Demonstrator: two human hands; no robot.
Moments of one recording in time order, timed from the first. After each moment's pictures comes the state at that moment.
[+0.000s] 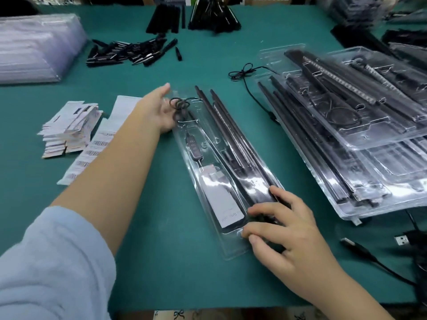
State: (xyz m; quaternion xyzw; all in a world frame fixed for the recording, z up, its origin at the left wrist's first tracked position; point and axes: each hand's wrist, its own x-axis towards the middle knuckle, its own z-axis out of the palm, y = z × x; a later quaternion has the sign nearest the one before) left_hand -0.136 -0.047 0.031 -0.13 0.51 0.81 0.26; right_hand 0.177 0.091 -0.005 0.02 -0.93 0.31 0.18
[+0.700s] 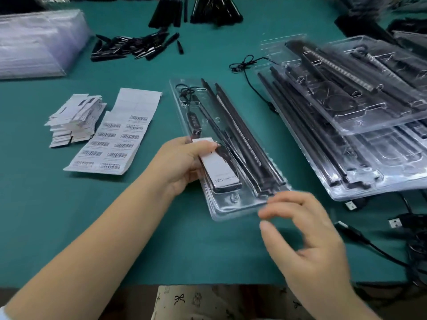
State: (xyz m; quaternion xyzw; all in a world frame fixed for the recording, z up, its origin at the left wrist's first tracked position) left_hand 0.021 -0.048 0.029 -0.07 0.64 0.71 0.29; right_hand 0.203 0.074 0.015 -0.07 -0.84 0.50 0.22
